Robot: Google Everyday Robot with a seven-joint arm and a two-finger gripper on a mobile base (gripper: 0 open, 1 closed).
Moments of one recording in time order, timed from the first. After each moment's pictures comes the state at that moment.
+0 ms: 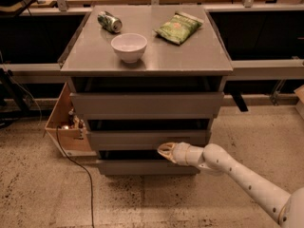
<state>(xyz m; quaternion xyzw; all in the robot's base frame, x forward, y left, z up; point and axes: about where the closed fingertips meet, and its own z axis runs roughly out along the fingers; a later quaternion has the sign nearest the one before) 0.675 -0.053 0.415 -0.52 0.65 0.19 0.52</state>
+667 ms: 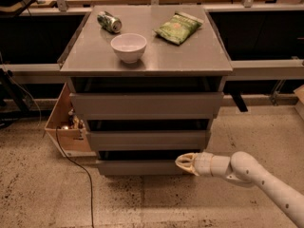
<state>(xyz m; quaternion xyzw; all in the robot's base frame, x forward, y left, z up) 0.594 -0.127 0.446 -0.55 0.64 0.20 0.49</state>
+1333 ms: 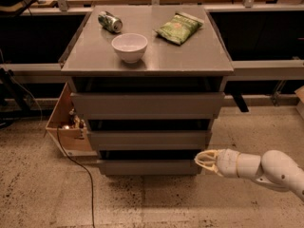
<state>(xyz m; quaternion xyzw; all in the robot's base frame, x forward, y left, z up) 0.548 -0.191 0.540 -0.58 0.63 0.14 0.50</state>
